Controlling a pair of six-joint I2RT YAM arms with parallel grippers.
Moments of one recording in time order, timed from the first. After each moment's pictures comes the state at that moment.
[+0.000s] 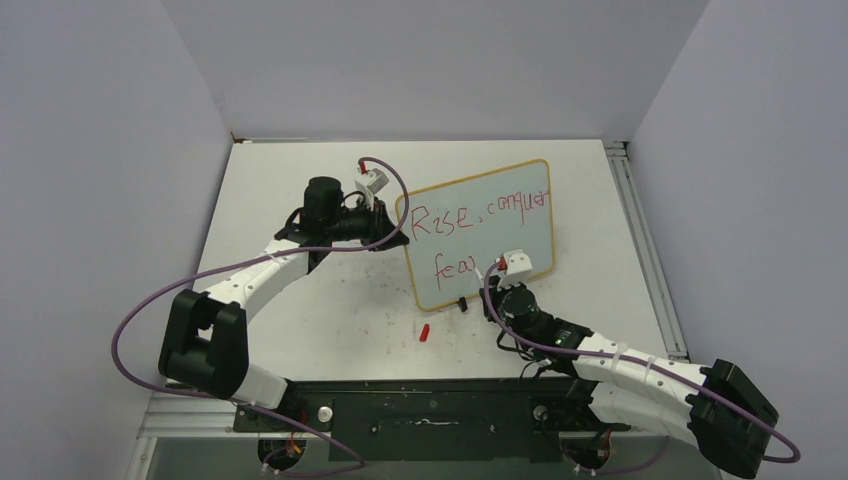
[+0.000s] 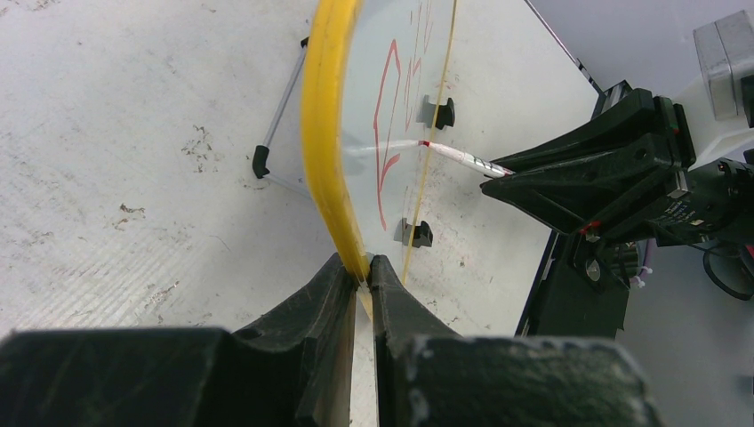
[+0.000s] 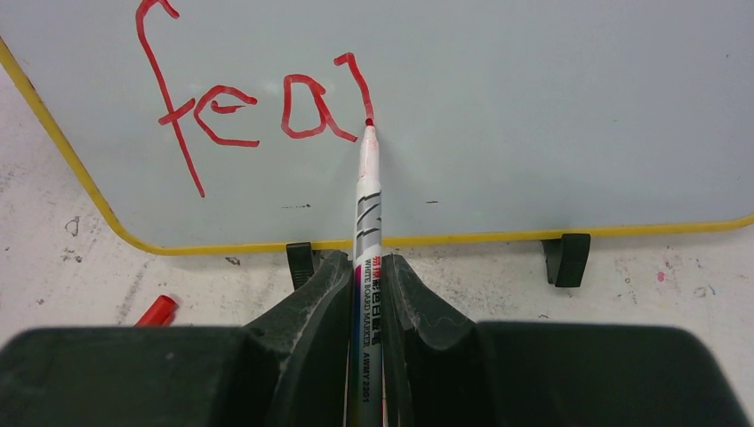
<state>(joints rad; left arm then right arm) -0.36 1.47 0.96 0.02 0.76 -0.23 0.88 0.95 0.33 0.16 0.46 0.36</state>
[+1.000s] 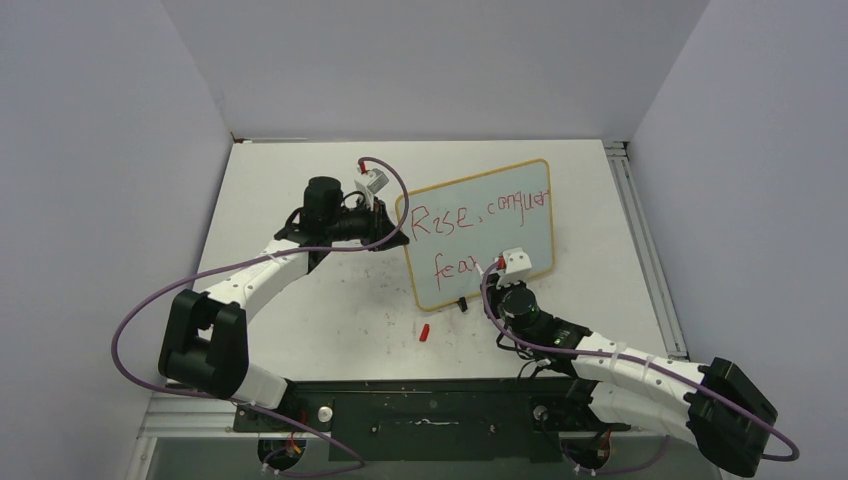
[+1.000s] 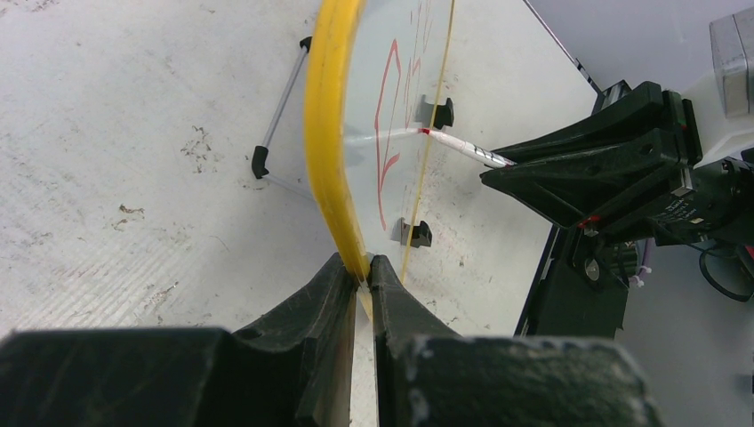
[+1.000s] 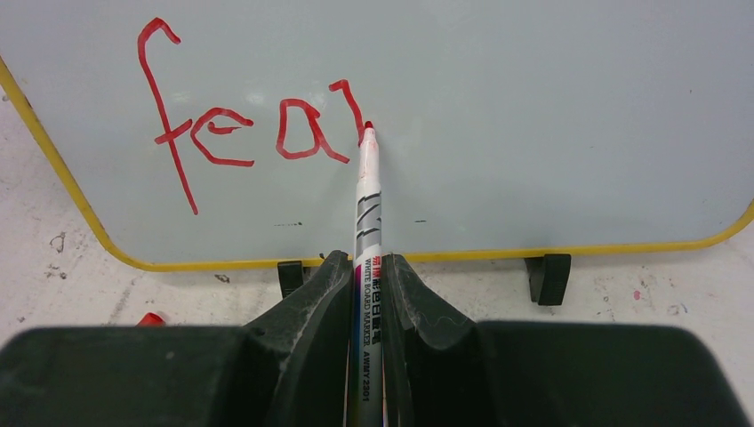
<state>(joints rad) -0.36 1.47 0.96 0.02 0.76 -0.23 0.88 0.96 0.33 0.20 0.49 0.31</state>
